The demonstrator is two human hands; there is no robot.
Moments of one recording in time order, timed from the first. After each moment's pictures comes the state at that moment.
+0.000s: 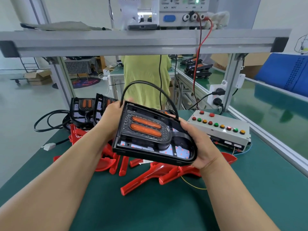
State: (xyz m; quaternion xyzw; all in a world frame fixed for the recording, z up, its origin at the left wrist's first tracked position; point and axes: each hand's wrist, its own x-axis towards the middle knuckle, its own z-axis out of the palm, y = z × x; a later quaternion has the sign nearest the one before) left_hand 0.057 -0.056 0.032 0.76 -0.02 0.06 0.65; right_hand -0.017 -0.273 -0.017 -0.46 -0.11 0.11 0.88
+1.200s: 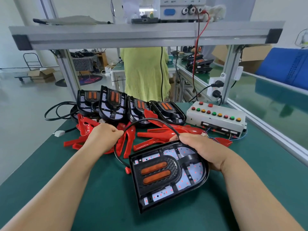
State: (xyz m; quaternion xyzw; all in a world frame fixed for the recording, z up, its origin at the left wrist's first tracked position) left_hand 0.003 -0.005 -0.030 0.95 0.06 0.07 0.30; right_hand -0.053 -0.308 -0.045 -0.75 -0.09 0.16 0.63
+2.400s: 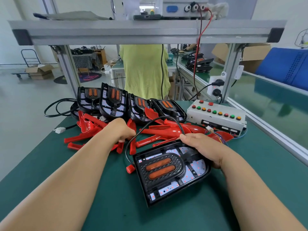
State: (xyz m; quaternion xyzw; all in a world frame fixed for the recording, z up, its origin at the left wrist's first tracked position) left_hand 0.034 -0.041 -0.022 0.97 0.09 -0.10 0.18; right_hand -0.054 -0.309 -0.045 -0.81 -0.03 0.15 0.57
